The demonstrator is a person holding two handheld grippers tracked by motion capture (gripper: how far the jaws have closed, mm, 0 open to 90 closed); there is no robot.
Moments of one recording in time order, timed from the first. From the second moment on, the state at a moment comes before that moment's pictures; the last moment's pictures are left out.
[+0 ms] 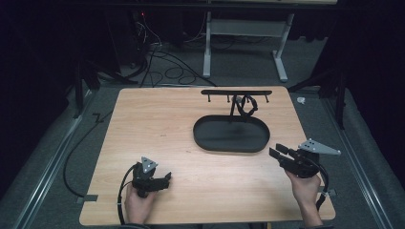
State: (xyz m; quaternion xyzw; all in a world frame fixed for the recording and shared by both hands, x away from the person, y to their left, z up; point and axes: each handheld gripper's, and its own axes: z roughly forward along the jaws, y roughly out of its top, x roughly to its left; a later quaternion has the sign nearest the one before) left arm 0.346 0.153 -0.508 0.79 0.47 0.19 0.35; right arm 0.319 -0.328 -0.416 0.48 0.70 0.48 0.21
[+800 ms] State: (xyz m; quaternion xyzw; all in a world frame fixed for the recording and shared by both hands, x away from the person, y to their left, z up) left arm 0.346 0.153 -0.508 0.79 0.47 0.19 0.34; right arm 0.317 -0.310 -0.441 0.48 0.71 0.48 0.17
